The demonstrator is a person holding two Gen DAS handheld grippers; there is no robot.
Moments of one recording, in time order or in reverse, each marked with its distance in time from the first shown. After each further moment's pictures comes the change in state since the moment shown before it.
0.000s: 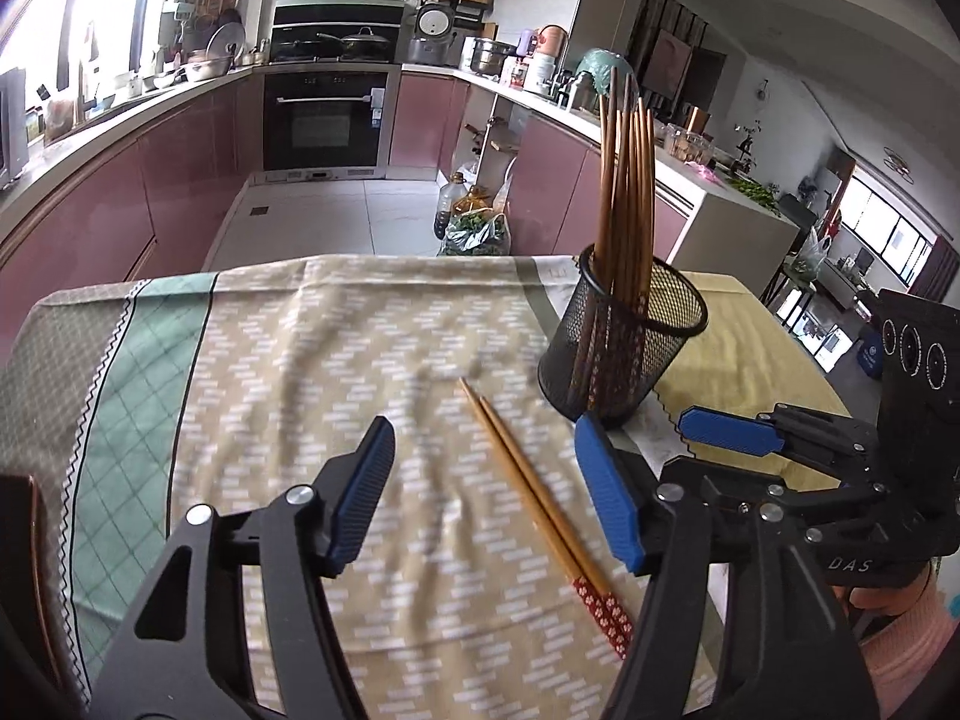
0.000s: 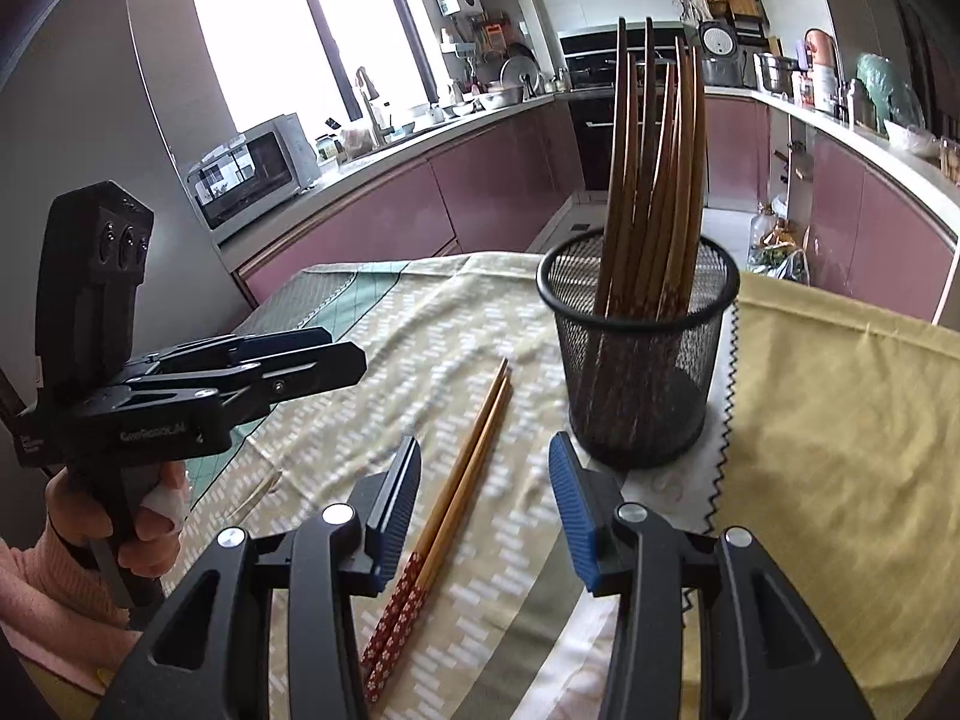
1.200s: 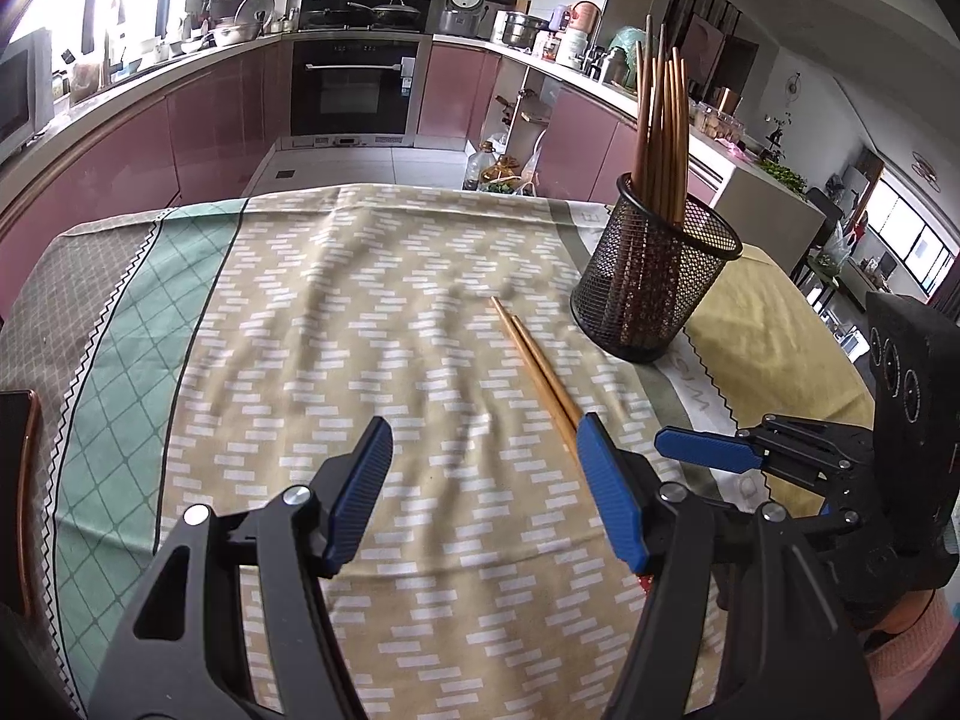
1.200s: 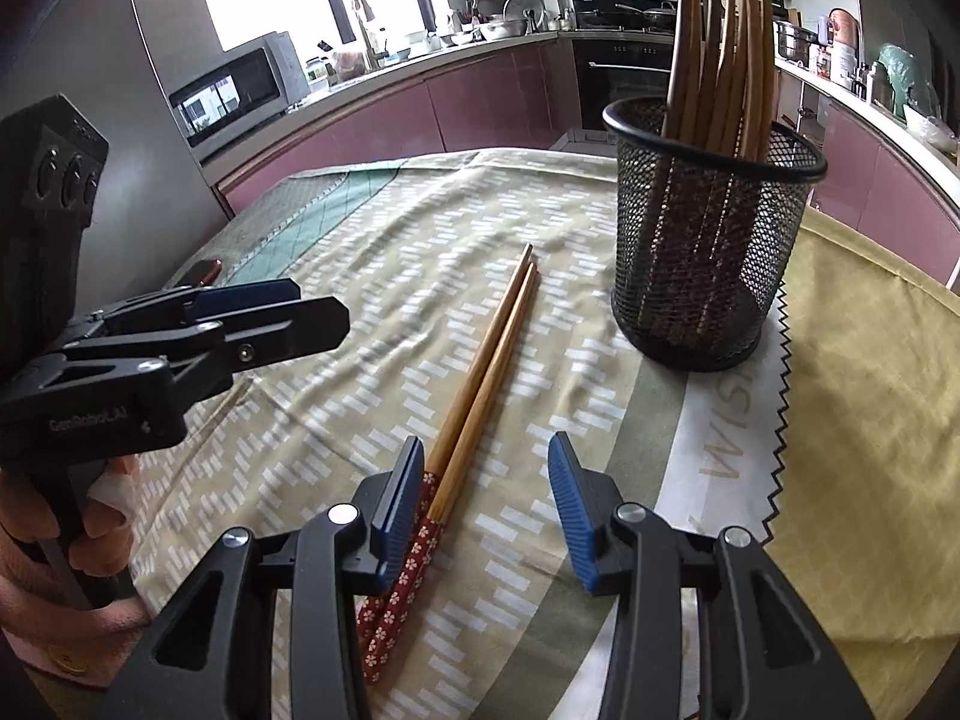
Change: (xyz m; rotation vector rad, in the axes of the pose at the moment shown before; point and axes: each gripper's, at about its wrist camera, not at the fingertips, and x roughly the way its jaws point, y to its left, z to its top) left arm 0.002 0.003 -0.037 -0.052 0.068 0.050; right arm 0.043 0.025 -0.031 -0.058 0.176 -0.070
